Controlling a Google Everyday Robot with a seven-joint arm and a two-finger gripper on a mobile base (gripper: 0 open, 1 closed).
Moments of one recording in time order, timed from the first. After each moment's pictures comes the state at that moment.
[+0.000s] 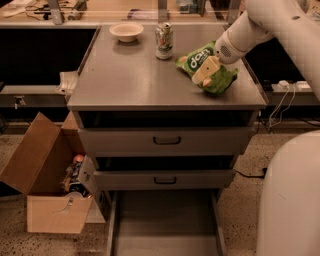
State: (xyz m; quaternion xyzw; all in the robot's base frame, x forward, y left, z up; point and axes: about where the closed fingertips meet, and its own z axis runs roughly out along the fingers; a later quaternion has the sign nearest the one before) arm 0.743 -0.180 0.871 -0.39 0.87 0.07 0.29
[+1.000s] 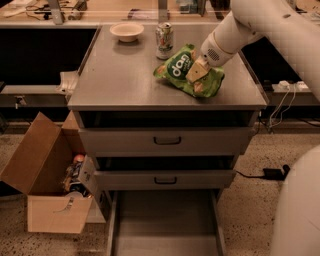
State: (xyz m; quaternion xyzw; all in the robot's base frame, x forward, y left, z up) arm 0.717 -0.132 0.876 -0.45 0.84 0.07 0.29
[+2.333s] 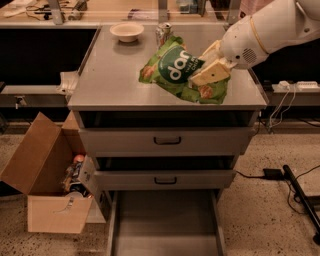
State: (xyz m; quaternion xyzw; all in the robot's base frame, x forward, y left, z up) arm 0.586 -0.108 0.954 -0.60 0.69 0.18 0.37
